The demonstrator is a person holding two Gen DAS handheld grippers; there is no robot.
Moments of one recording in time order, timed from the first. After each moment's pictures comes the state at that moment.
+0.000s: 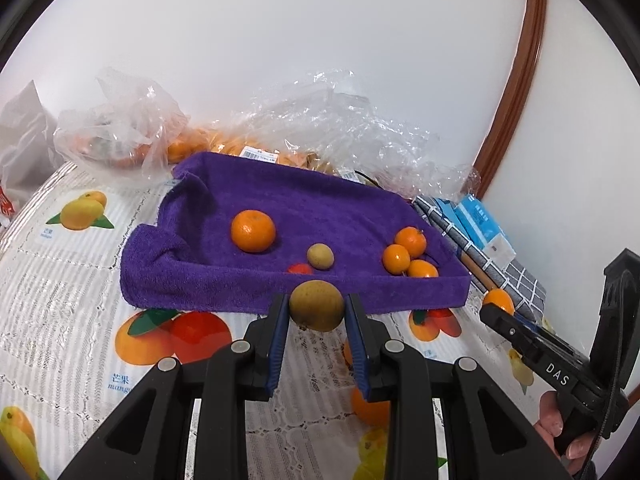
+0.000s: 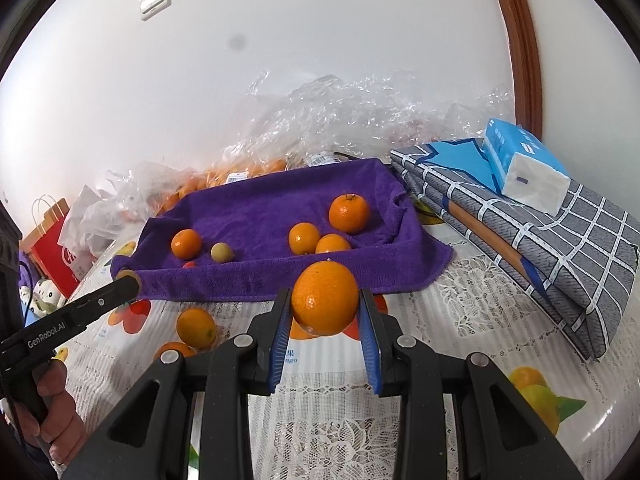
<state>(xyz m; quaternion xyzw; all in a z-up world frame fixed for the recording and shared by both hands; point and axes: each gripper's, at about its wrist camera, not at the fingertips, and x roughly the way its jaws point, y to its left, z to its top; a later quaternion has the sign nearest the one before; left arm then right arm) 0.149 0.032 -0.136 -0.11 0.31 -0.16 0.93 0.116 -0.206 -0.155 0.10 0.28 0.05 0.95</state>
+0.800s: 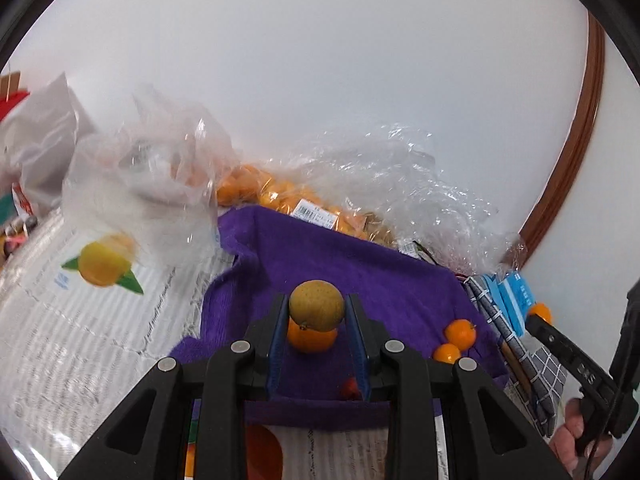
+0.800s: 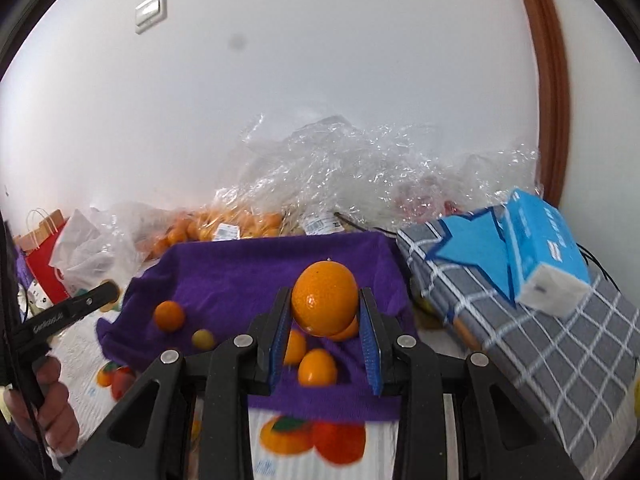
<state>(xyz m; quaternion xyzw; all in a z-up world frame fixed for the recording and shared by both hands) 0.213 0.065 -0.123 -0.18 0.28 -0.08 0.94 0.206 -0.220 -0.103 0.05 0.26 0.05 0.96</state>
